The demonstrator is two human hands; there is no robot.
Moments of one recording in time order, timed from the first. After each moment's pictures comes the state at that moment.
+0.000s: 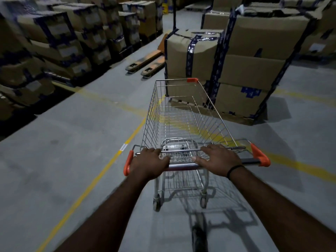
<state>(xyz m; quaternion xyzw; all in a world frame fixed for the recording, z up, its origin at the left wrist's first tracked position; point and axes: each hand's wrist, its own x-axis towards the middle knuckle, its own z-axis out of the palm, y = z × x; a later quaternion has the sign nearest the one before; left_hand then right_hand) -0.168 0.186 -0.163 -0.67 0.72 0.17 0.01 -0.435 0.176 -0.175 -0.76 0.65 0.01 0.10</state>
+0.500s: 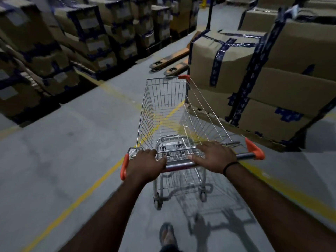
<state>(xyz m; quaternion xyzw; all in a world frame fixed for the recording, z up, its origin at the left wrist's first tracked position) -0.199 0.010 -0.159 -0.76 0.62 0.17 -0.02 -0.450 -0.073 -0.171 -0.84 0.54 0.04 0.10</state>
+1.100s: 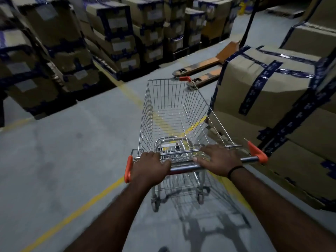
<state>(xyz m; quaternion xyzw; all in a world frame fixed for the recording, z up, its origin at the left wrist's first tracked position) -0.124 -0.233 -0.167 -0.81 0.56 0.17 -0.04 -0.356 -0.359 -0.164 -0.88 0.46 0.06 0.09</state>
